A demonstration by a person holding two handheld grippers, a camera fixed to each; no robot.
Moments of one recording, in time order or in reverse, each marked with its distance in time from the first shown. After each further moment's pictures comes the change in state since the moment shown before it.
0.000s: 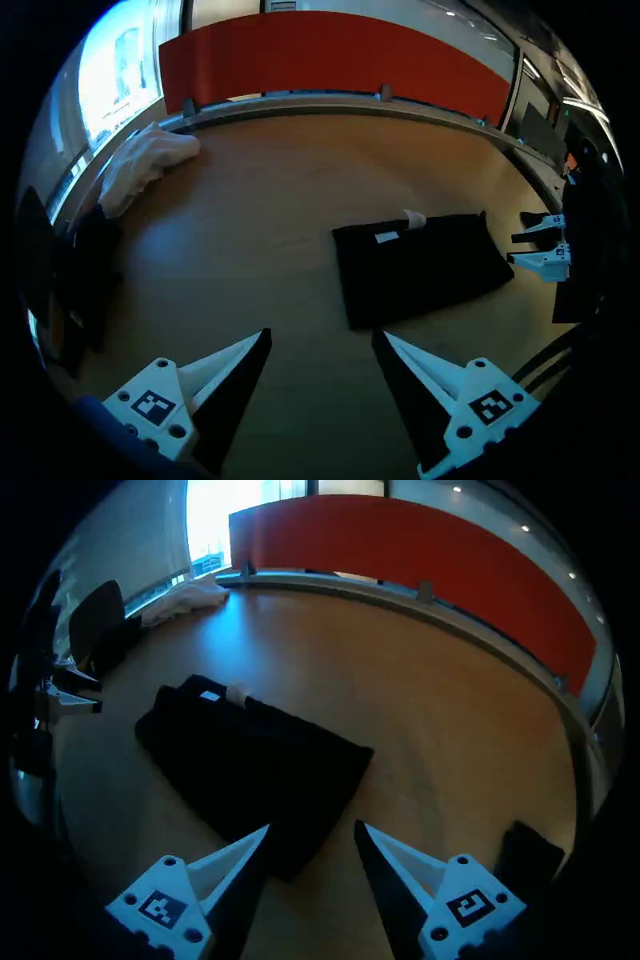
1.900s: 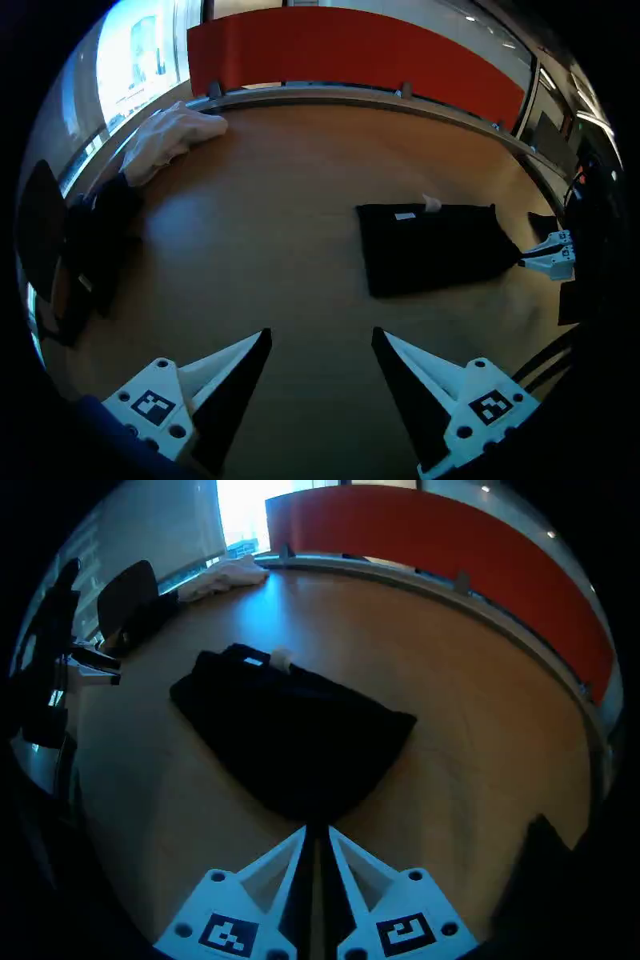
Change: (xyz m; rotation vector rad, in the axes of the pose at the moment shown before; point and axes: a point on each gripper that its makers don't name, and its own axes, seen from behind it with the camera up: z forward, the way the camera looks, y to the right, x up) left arm -0.033 -0.020 -0.025 0.044 -0.025 -0.066; right arm -0.025 -0.022 -0.005 0.138 -0.046 -0.085
